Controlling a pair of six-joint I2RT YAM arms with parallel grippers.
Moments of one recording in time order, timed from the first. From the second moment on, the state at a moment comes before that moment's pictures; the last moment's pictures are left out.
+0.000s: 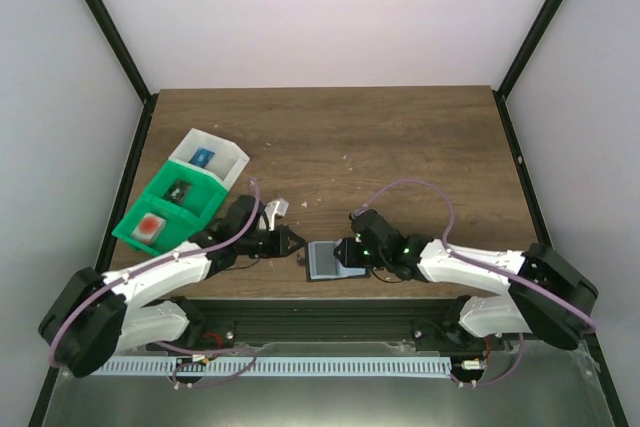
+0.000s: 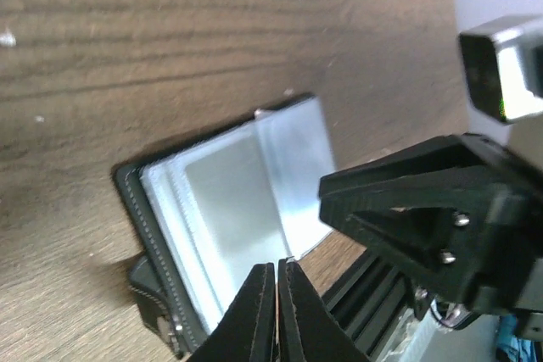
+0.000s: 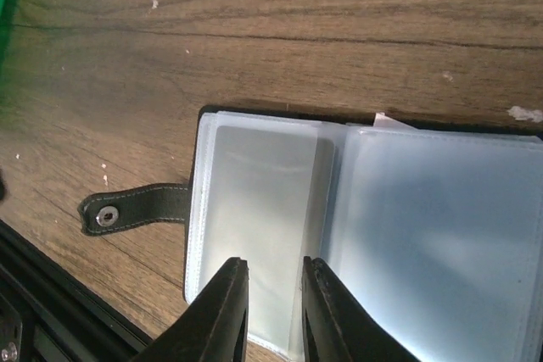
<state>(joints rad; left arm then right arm) -0.69 1.12 0.48 -0.04 0.45 -0.77 0.92 1.27 0.53 -0.10 -0.08 0.87</state>
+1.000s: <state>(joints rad) -0.69 1.32 0.35 0.33 0.61 -0.90 0.92 1.43 0.49 0.05 -0.14 0.90</state>
